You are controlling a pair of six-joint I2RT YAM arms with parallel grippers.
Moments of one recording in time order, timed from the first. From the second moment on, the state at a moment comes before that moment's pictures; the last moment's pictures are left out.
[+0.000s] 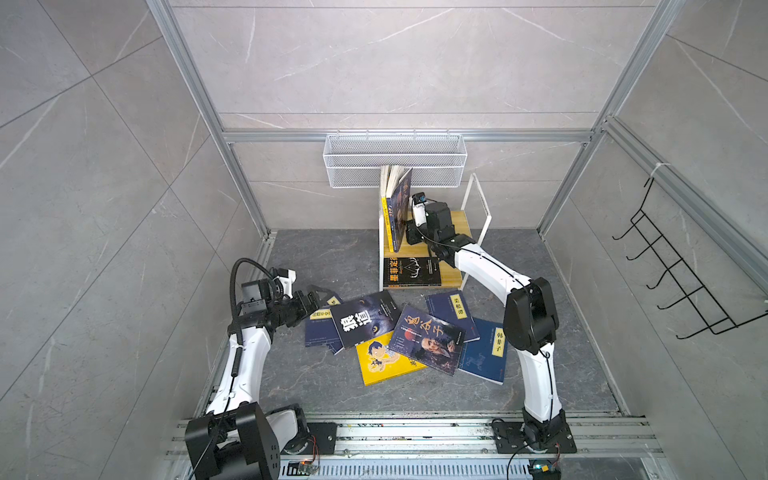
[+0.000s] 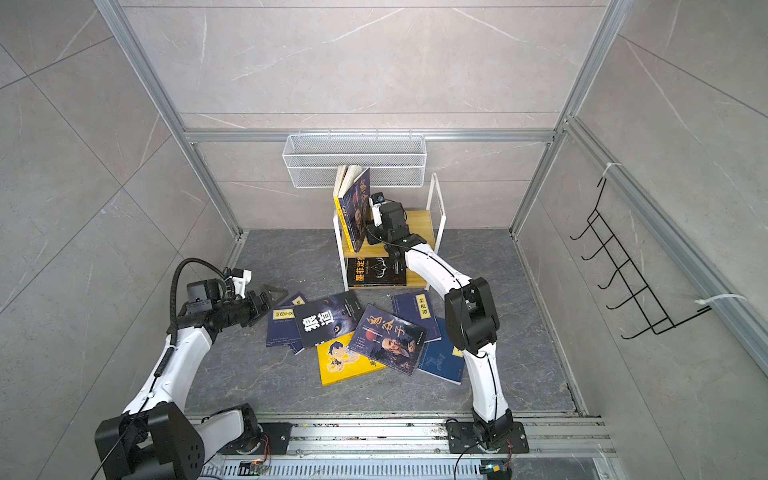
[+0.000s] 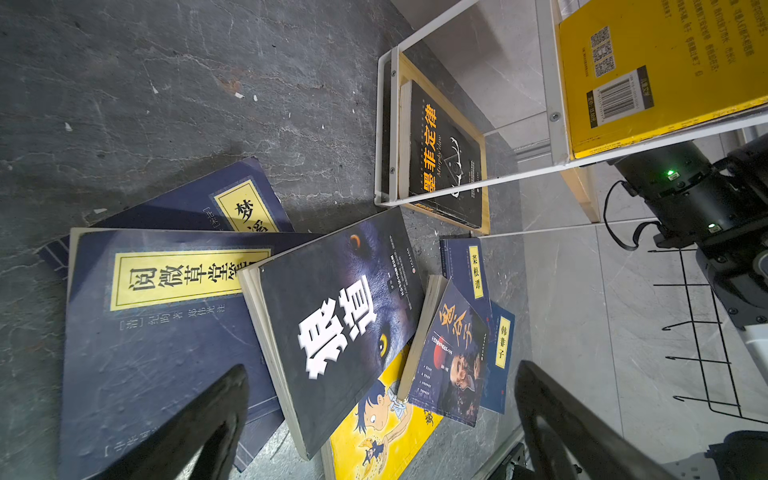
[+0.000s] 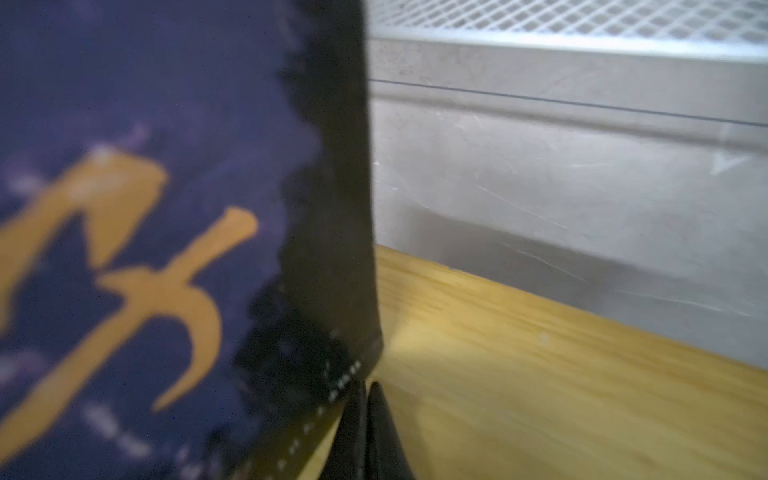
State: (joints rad) left arm 0.23 1.14 0.79 -0.49 0.80 -0.34; right arm 0.49 2.19 1.94 -0.13 -0.02 0.06
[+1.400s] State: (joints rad) left arm 0.23 1.14 0.79 -0.49 0.80 -0.34; right arm 0.48 2.44 2.57 -0.53 -0.20 0.09
